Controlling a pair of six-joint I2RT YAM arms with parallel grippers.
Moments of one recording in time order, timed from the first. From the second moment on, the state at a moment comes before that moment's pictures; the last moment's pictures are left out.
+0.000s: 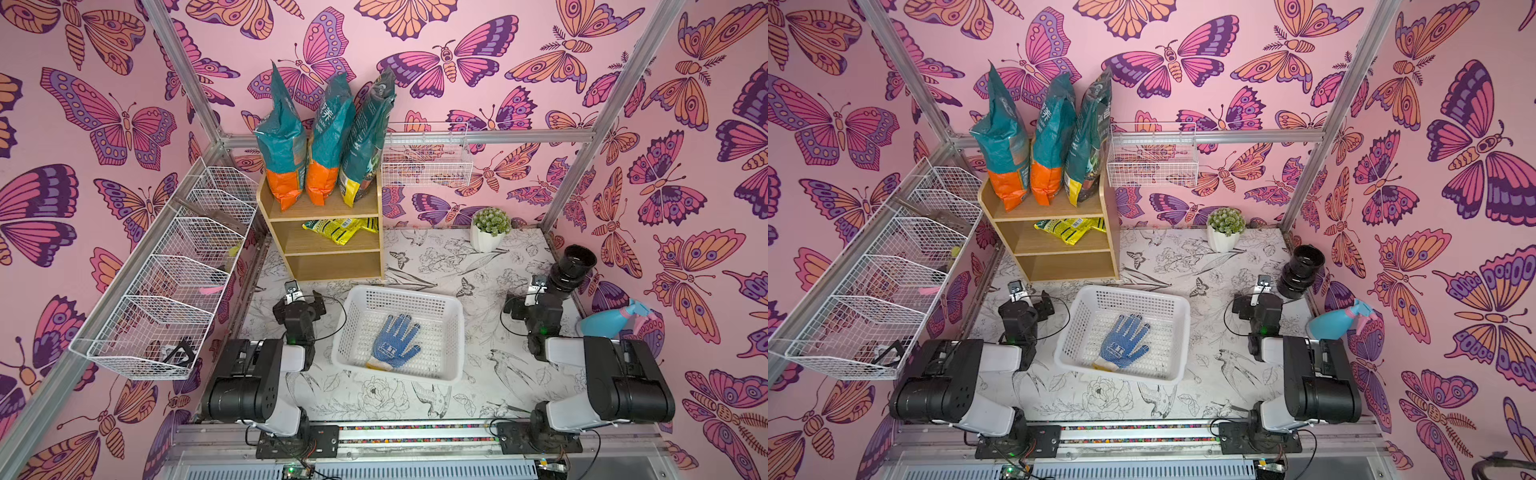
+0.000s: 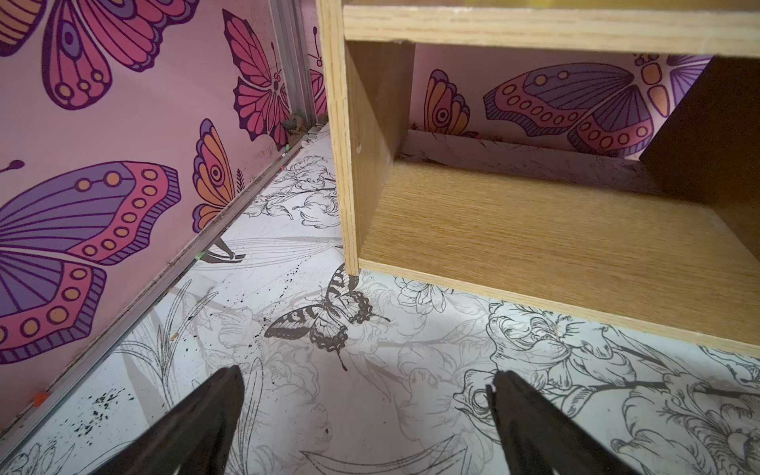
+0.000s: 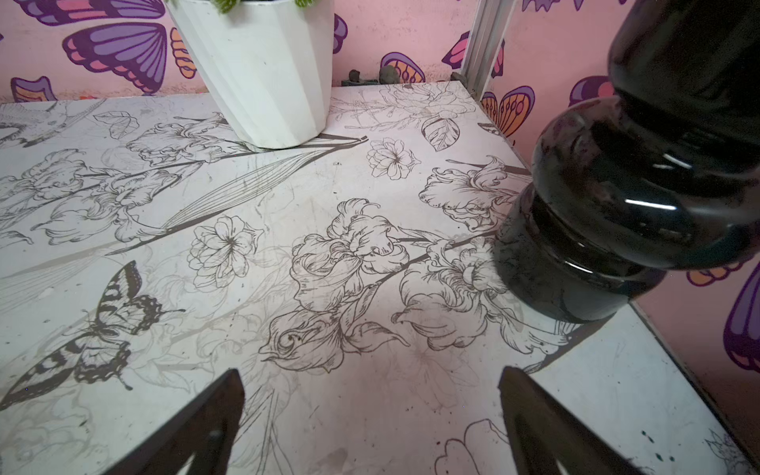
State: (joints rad) left arm -0.02 1.53 0.32 0.89 -0.33 -0.09; right arm -0.02 1.49 0.37 0.70 0.08 -0.02
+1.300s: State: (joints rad) left arm -0.23 1.14 0.34 0.67 -0.63 -0.07; right arm 0.86 1.61 1.27 -0.41 0.00 -0.10
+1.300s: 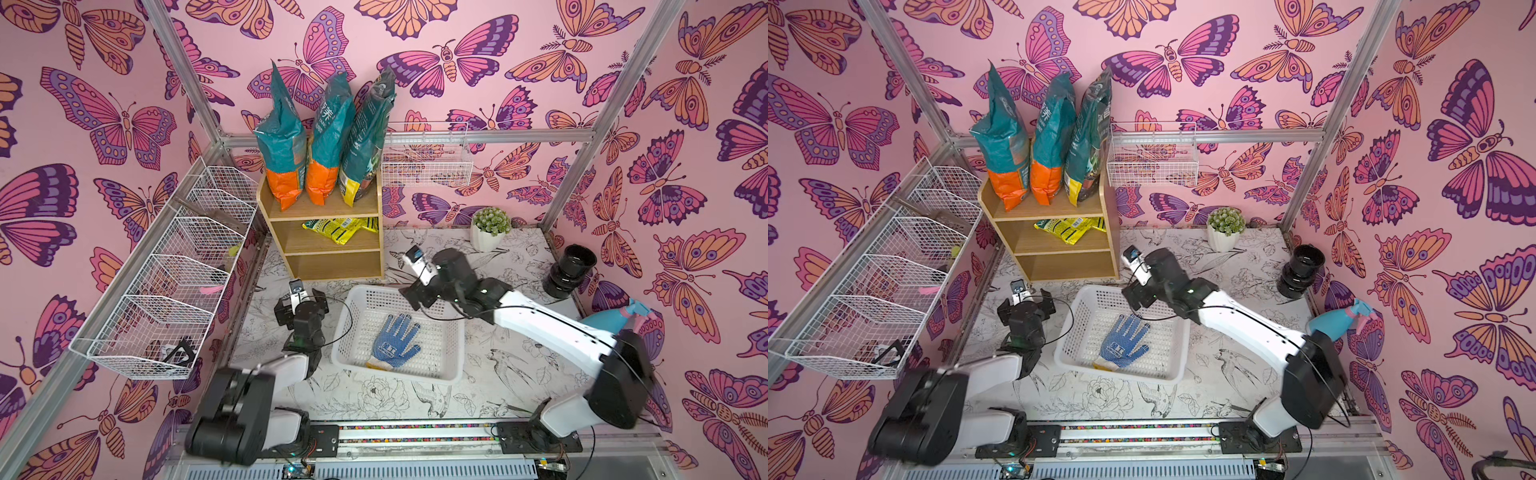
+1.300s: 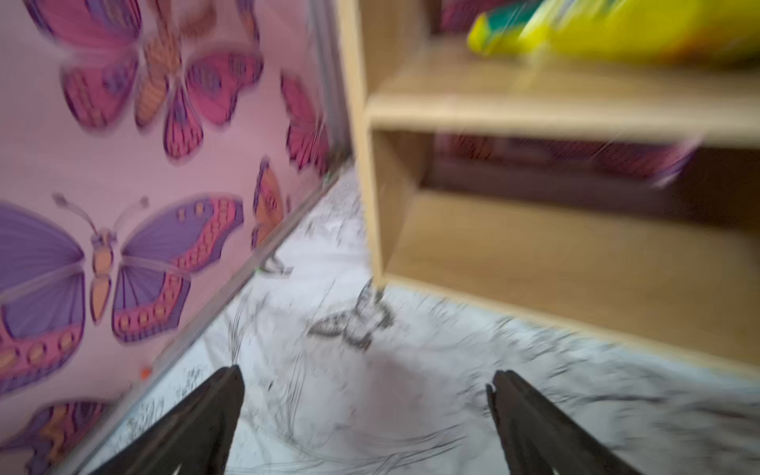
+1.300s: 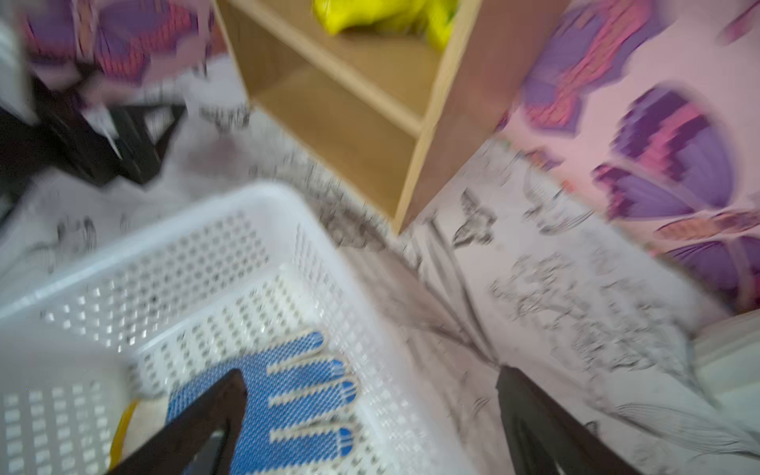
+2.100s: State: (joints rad) left arm -0.13 1.10 0.28 0.69 -0.70 -0.30; right arm 0.92 2.11 1.58 -0.88 -0.09 -0.10
